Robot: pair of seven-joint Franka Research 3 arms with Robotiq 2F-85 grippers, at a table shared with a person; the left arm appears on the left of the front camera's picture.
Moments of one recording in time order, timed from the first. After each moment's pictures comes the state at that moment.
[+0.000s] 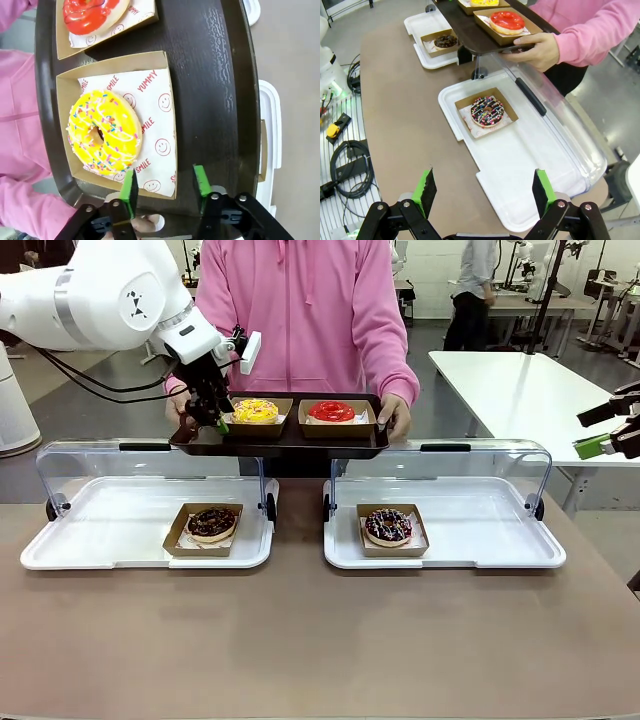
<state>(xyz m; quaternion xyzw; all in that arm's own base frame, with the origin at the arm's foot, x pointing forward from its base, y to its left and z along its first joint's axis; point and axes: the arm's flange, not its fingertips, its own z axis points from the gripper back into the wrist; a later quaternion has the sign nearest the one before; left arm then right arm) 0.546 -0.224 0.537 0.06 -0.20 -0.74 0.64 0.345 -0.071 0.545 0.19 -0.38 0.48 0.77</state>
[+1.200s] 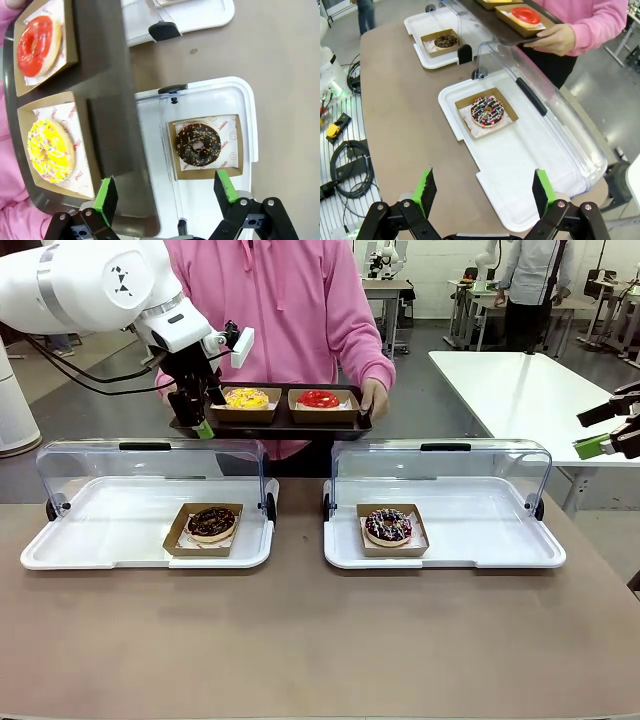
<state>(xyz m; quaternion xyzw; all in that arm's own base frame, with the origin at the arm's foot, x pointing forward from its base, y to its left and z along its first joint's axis) 0.533 -0.218 0.547 0.03 -0.17 -0.74 0.65 0.345 -0.071 0.545 0.19 -0.38 0.48 0.77</state>
